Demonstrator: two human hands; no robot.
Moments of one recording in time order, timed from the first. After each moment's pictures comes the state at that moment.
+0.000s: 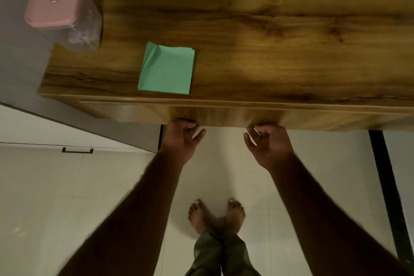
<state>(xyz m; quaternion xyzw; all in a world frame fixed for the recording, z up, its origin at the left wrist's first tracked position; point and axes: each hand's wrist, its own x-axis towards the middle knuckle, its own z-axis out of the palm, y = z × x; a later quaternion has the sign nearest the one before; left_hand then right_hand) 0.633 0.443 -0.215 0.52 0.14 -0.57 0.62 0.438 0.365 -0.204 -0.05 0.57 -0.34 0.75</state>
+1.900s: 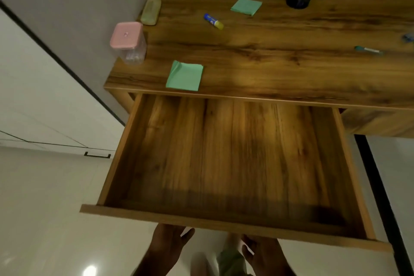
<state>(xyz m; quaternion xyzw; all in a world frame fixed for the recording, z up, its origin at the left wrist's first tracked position) 0.508 0.731 -0.200 0.53 0.15 -0.55 0.62 0.304 0.625 -0.177 -0.12 0.64 -0.20 0.73</state>
